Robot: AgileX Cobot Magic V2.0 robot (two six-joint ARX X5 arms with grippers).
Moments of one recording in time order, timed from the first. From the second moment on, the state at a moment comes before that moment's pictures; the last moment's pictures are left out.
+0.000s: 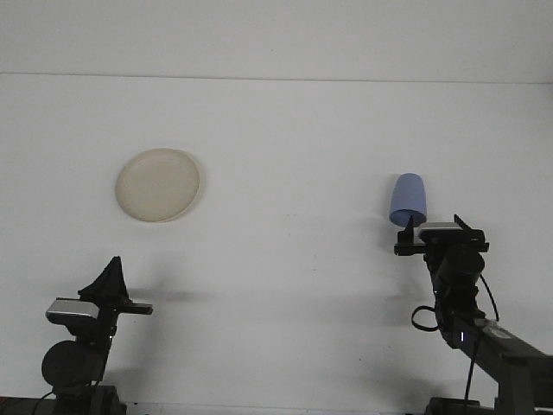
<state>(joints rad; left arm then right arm) 0.01 0.01 0.03 0.20 0.04 -0.04 -0.07 1.45 0.40 0.81 0.02 -0.13</state>
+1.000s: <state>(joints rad) 0.01 0.01 0.03 0.20 0.04 -0.04 -0.11 1.77 0.65 0.84 -0.14 -0.14</state>
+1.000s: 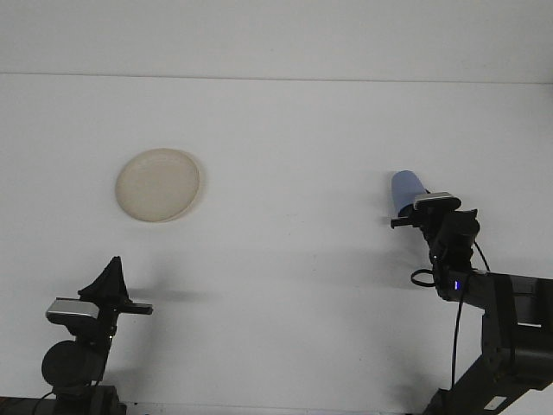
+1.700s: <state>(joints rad) 0.01 0.01 0.03 0.20 0.04 -0.04 -0.07 0.99 0.66 0.02 -0.31 0.21</state>
